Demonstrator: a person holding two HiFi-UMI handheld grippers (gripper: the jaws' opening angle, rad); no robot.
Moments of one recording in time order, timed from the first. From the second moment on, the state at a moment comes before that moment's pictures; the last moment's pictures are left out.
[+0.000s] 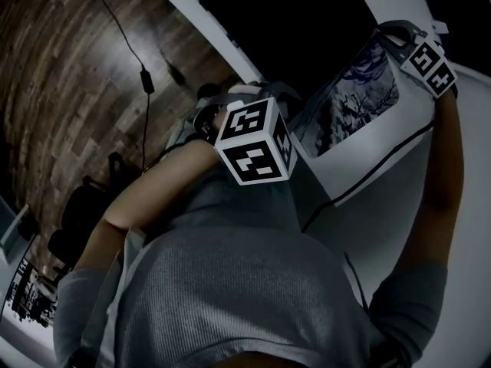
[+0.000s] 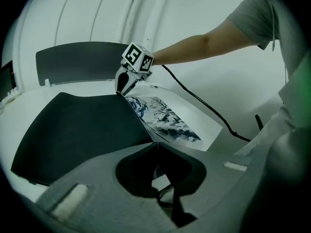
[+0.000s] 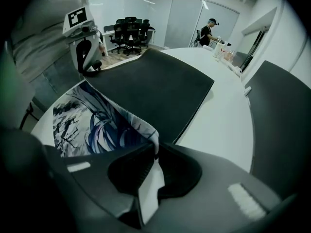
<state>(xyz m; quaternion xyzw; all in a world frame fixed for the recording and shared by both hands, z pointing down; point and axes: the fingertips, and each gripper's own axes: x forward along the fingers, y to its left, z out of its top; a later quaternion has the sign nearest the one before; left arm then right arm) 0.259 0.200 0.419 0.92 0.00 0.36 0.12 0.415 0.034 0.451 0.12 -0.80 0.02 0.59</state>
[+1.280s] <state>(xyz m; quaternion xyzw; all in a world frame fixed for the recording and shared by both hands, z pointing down) 0.328 0.307 0.407 0.91 0.16 0.36 0.13 0.492 0.149 0.436 0.12 -0.77 0.05 0.62</state>
